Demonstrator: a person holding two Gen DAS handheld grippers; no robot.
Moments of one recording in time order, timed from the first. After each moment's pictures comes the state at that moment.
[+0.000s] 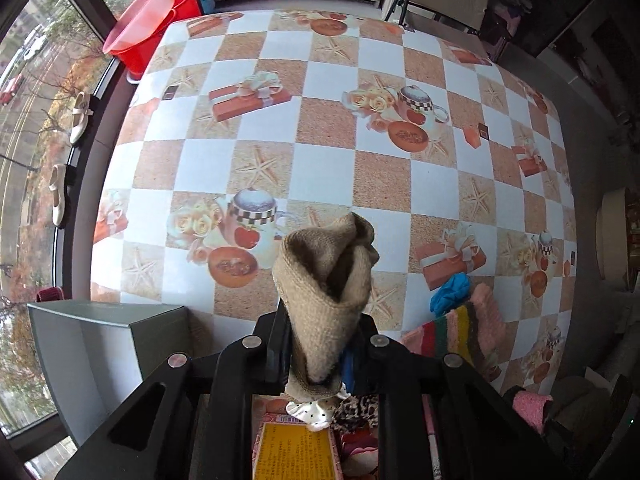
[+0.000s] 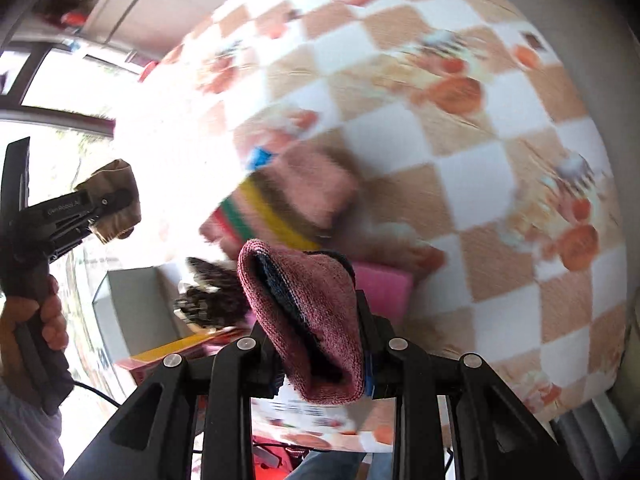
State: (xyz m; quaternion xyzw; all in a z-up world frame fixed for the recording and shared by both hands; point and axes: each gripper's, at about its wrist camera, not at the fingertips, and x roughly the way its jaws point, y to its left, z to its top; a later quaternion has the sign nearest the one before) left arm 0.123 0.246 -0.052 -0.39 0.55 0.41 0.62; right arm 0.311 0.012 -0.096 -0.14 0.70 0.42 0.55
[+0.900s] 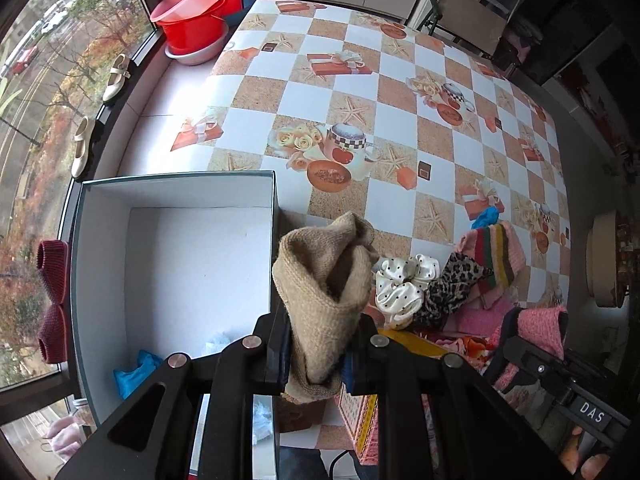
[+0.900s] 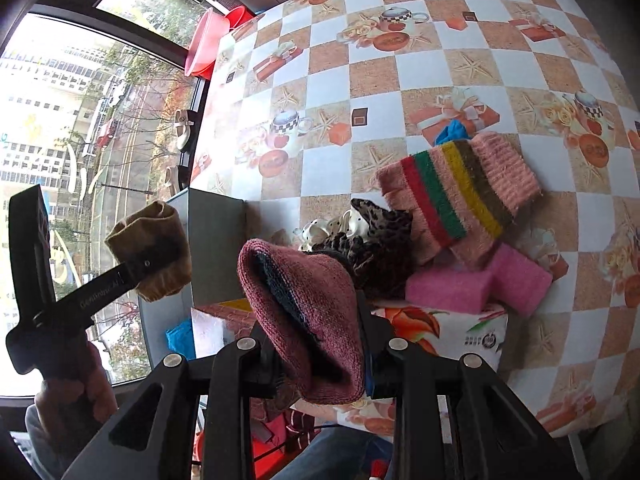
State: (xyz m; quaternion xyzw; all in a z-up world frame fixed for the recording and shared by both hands) left arm -0.012 0.172 -0.026 -0.41 0.51 0.42 0.63; right arm 0.191 0.058 -0.055 -0.20 0.66 0.51 0.51
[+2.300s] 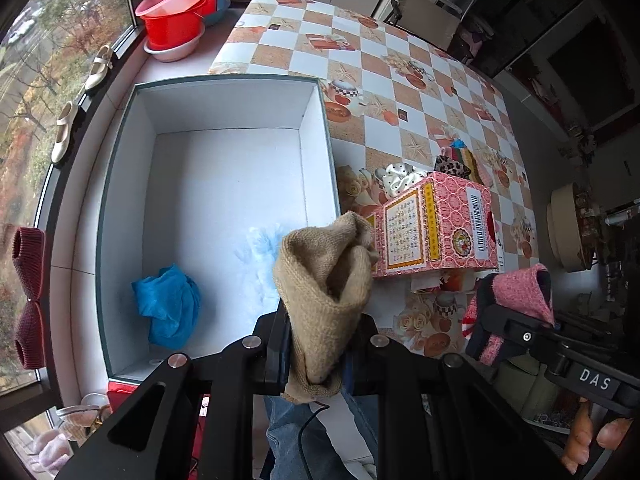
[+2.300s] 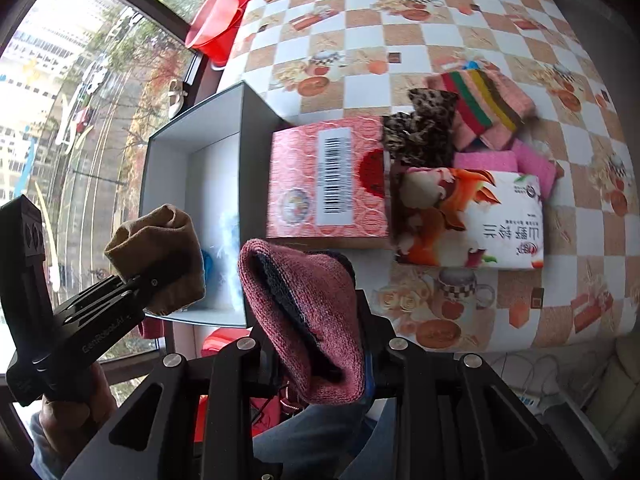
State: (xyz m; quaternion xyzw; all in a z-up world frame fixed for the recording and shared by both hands) left arm -0.135 0.076 -0.014 -0.43 0.47 0.37 0.68; right arm 0.052 -0.015 -0.016 -0.26 0.63 0.50 0.54
